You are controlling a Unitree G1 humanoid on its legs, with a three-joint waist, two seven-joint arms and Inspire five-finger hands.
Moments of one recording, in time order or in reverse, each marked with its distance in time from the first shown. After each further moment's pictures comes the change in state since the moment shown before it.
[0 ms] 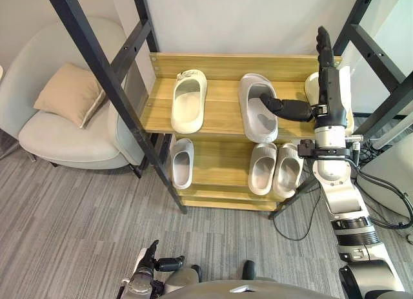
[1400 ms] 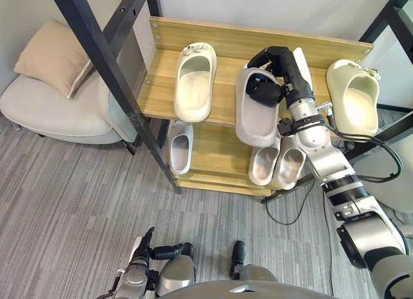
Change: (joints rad) left arm -0.007 0.032 0.006 -0.077 -0.035 -0.004 0.000; right arm -0.290 -0.080 0.234 0.196 0.115 0.011 0.123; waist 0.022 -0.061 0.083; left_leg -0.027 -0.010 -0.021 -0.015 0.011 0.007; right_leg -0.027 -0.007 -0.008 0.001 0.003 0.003
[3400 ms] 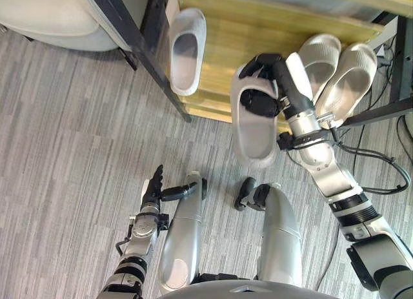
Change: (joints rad) left arm -0.216 -0.042 0.073 -0.258 -0.168 -0.112 0.004; right arm 0.046 -0.049 0.012 -0.177 -0.193 -0.021 -0.103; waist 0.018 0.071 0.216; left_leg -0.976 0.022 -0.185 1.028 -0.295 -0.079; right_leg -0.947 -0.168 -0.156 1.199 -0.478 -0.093
